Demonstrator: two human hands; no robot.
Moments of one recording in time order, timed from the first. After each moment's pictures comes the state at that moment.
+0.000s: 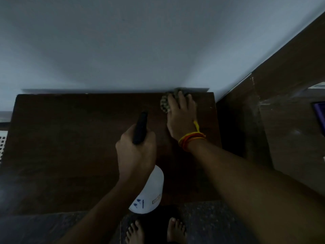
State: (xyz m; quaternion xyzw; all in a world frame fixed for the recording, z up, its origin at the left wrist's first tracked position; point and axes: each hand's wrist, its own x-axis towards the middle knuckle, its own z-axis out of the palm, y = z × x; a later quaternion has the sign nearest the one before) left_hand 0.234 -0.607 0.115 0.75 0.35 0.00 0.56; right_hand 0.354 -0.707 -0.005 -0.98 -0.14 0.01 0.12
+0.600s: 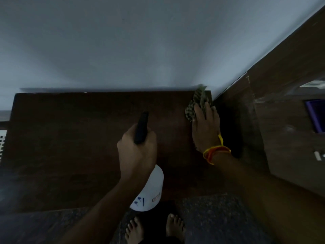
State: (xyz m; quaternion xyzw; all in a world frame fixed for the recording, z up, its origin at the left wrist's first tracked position) left_hand 0.228 -0.608 0.117 0.75 0.33 -0.01 0.58; right_hand 0.336 -0.785 0.000 -0.99 -0.07 0.04 0.12
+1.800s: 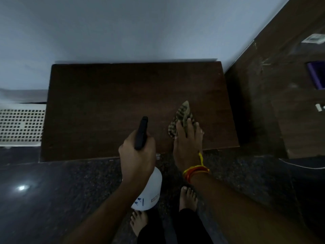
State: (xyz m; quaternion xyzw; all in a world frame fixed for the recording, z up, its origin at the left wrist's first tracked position) left_hand 0.079 -0.575 0.110 0.76 0.34 0.01 0.56; right_hand 0.127 -0.706 0.001 -0.99 -0.07 0.05 0.12
